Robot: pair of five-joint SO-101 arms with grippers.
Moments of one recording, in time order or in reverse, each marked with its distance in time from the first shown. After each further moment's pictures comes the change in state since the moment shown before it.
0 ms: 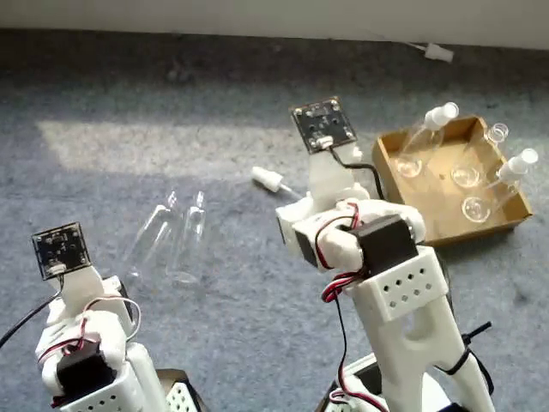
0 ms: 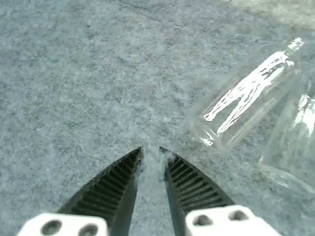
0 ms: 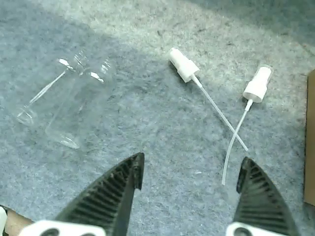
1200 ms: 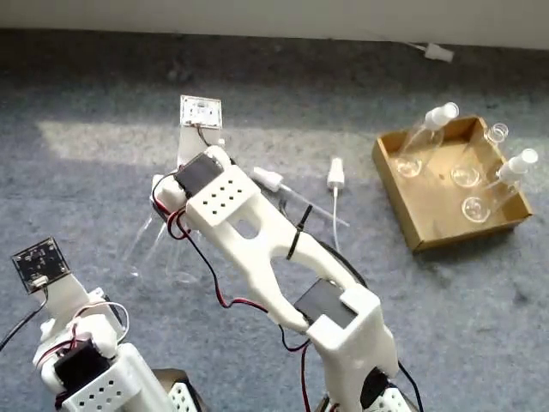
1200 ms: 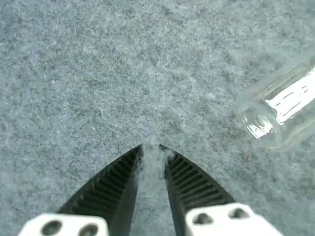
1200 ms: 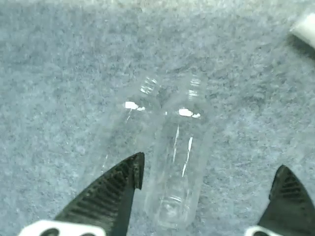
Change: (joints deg) left arm -11.5 0.0 9.8 -2.3 0.2; right arm -19.8 58.9 -39.1 -7.3 -39.2
